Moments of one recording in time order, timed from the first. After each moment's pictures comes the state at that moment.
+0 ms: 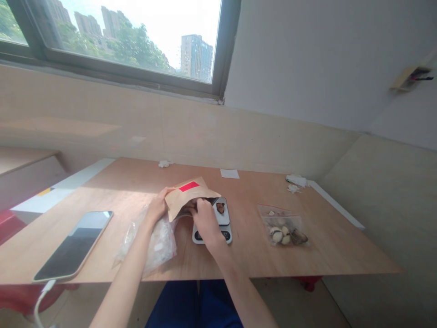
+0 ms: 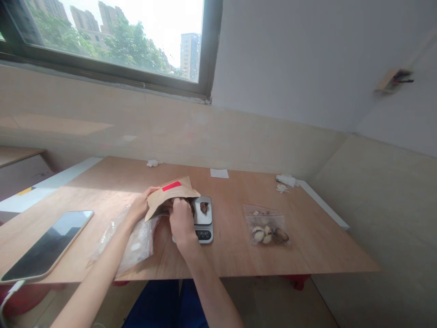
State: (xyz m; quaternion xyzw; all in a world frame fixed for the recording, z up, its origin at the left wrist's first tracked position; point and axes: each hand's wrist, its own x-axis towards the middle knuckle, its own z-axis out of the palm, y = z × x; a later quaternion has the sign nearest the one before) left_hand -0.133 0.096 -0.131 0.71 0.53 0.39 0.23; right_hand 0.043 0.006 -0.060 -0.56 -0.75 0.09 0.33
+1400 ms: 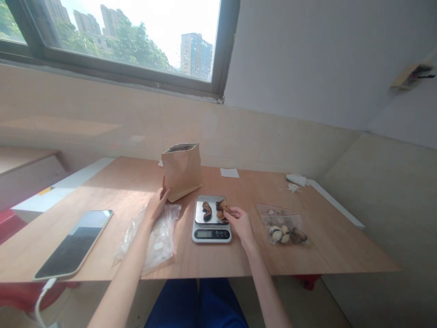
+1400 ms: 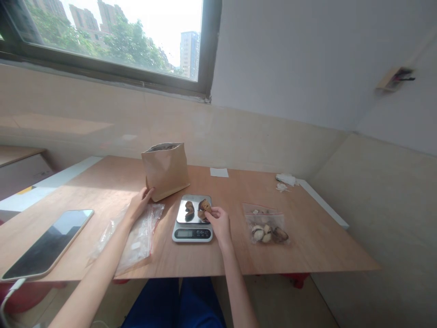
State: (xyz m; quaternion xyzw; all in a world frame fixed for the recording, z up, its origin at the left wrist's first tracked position) left_hand -0.134 0.100 -0.129 0.63 0.62 0.40 0.24; right_hand 0.141 -0.013 -0.098 -0.58 -0.43 0.40 0.56
